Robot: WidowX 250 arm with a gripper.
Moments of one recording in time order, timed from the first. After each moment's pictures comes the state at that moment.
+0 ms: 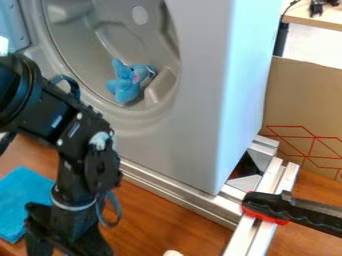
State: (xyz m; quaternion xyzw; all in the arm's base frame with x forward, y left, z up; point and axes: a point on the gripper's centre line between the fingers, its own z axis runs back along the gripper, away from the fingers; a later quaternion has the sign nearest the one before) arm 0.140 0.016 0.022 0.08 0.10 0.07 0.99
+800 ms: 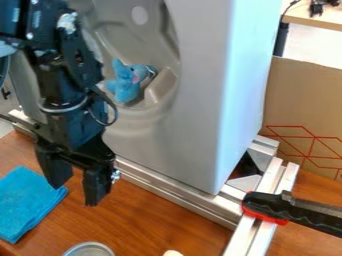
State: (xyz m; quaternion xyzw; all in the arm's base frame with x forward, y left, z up) arm 0.184 0.024 0.088 0.00 0.02 0.01 1.00
